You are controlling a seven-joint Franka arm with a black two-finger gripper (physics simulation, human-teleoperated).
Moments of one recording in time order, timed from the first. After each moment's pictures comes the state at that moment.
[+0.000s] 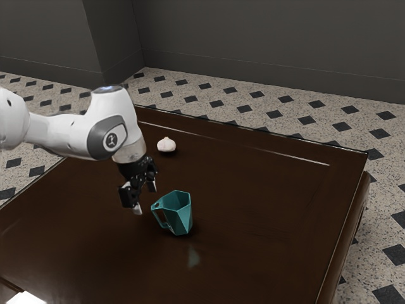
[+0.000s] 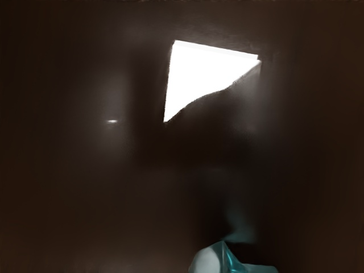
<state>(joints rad) -0.20 0.07 0.15 -2.21 -0.15 2.26 -1.71</state>
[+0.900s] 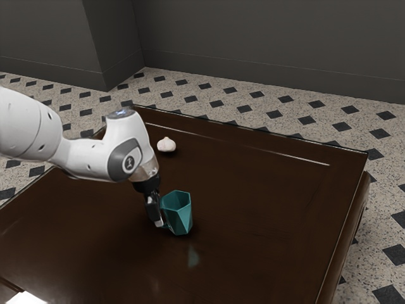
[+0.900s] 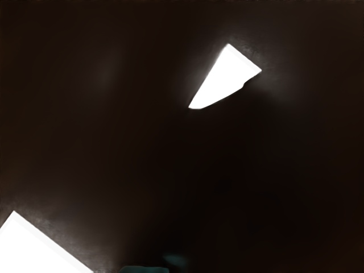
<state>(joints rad) -0.21 0.24 0.15 -2.19 -0.23 2.44 -2.13</state>
